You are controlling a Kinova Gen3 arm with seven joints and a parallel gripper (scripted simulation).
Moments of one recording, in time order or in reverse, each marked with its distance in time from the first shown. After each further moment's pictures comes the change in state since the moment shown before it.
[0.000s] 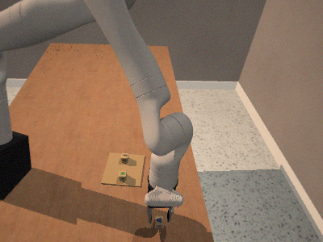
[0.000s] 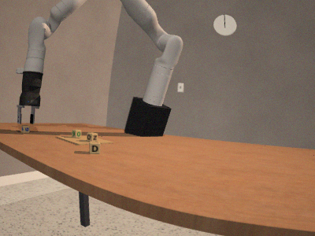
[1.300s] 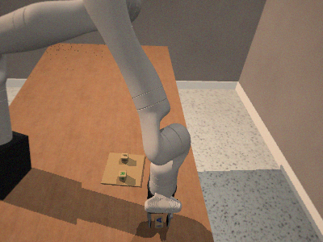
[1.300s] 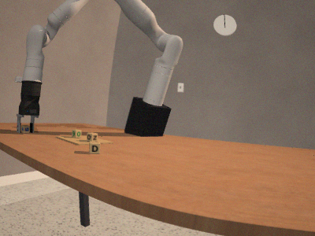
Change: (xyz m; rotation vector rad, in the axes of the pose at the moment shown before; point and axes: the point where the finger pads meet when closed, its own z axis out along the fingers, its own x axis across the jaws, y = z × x) arm 0.000 0.000 0.032 0.000 0.000 0.000
